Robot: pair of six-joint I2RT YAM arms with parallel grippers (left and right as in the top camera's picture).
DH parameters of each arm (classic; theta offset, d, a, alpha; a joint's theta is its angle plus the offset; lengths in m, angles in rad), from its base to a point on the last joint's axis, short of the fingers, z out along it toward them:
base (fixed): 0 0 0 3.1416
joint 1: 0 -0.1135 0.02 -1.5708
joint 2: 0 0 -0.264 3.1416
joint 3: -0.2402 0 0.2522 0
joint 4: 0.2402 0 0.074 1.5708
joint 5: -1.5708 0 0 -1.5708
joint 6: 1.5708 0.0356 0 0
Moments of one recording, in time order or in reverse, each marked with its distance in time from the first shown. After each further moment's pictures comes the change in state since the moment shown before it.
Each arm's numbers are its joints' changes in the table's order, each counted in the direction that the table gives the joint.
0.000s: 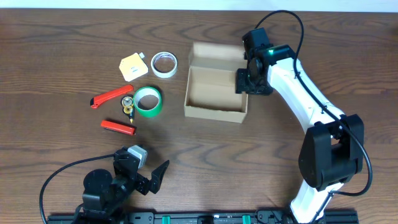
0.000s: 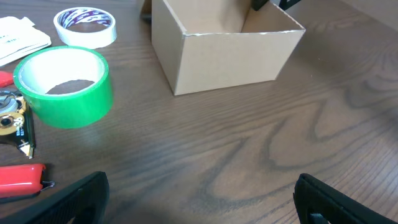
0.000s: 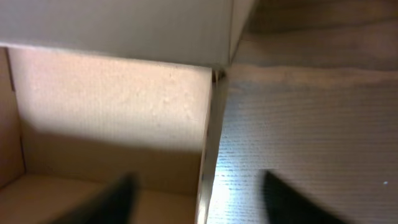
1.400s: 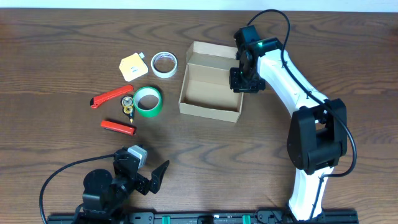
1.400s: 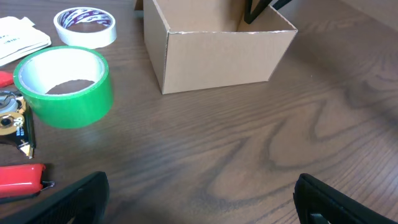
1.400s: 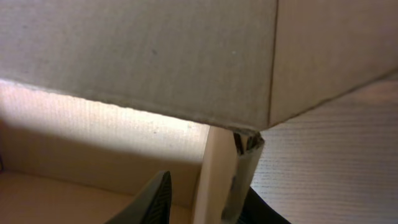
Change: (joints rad) left arm 0.000 0.000 0.000 0.000 0.000 0.000; right arm -0.014 -0.154 -0.136 0.075 0.045 -0.026
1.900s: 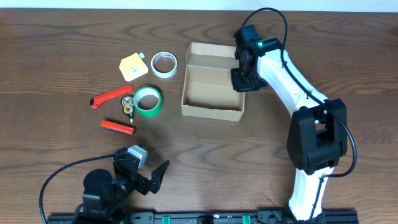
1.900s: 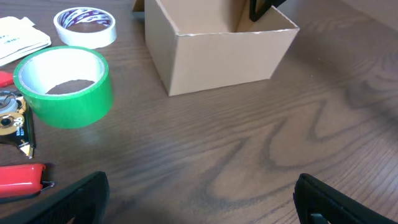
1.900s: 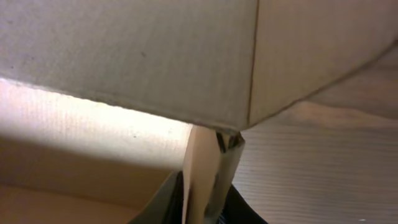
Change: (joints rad) left arm 0.000 0.000 0.000 0.000 0.000 0.000; right arm 0.000 0.000 0.000 -0.008 -0.091 -0.128
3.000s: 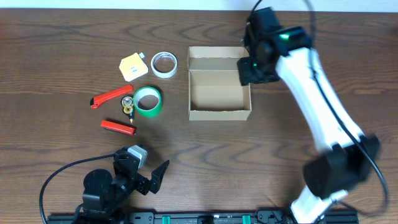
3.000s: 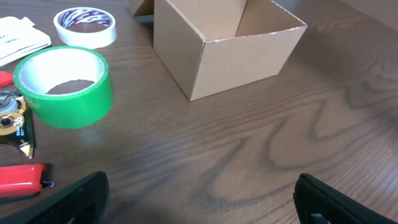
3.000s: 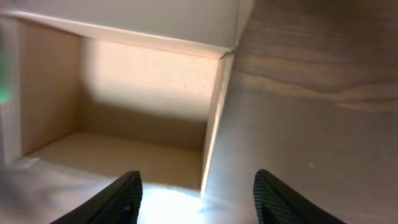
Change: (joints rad) left arm 0.000 0.000 0.000 0.000 0.000 0.000; right arm 0.000 0.260 -0.127 0.228 0.046 -0.039
